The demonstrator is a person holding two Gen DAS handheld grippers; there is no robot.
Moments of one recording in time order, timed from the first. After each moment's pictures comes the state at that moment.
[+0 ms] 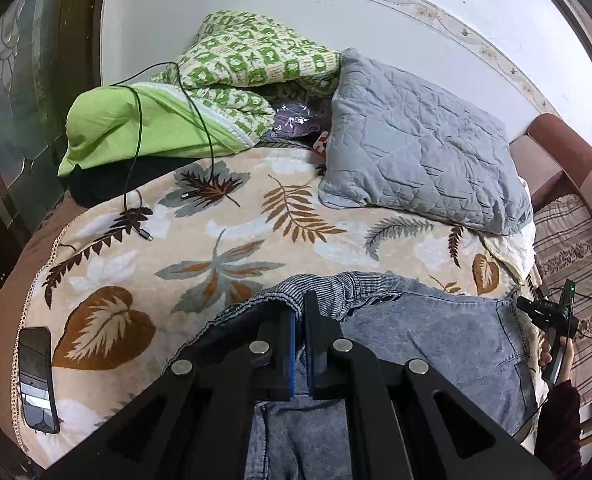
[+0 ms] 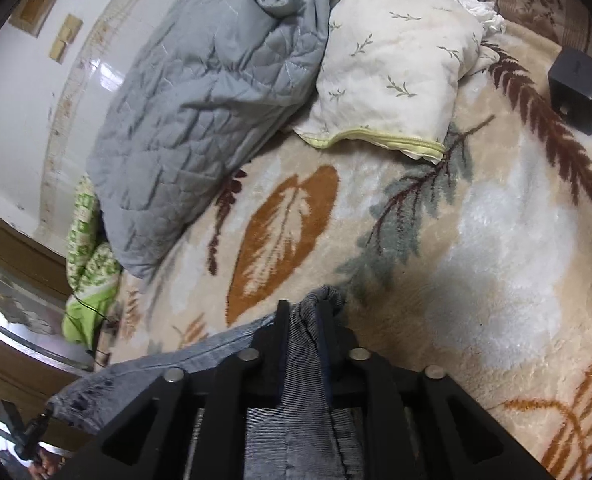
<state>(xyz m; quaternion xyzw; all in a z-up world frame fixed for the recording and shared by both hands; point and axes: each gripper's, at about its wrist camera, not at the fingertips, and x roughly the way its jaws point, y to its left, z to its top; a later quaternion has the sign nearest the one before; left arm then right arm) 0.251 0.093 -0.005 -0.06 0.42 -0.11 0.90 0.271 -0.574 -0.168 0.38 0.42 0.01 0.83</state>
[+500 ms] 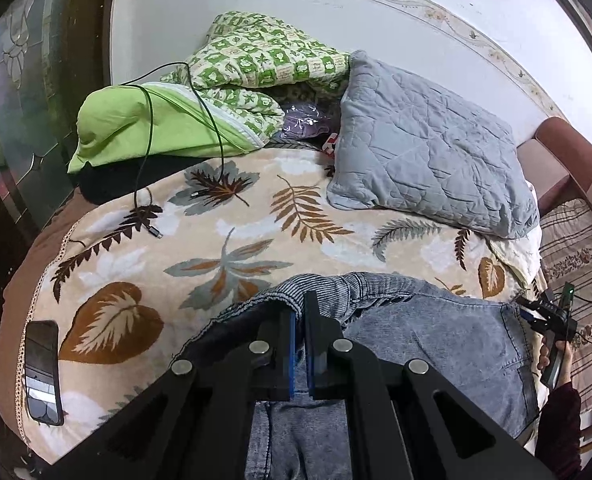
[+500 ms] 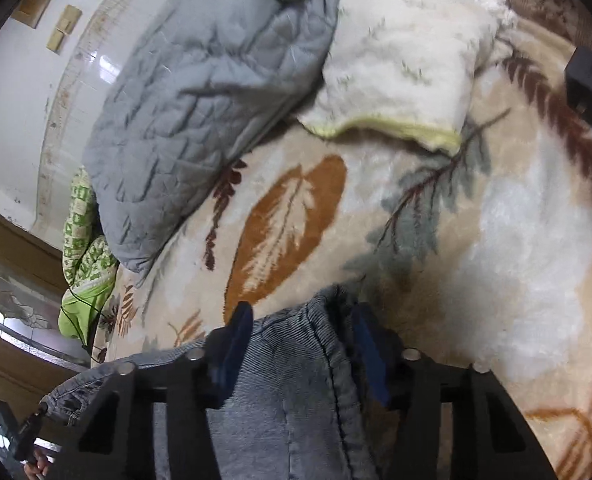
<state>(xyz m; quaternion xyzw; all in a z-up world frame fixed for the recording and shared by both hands) 0.249 0.096 -0.003 -0.07 0.42 -0.09 0.90 0.289 -0.564 -0.178 0.37 0.43 0.01 0.82</state>
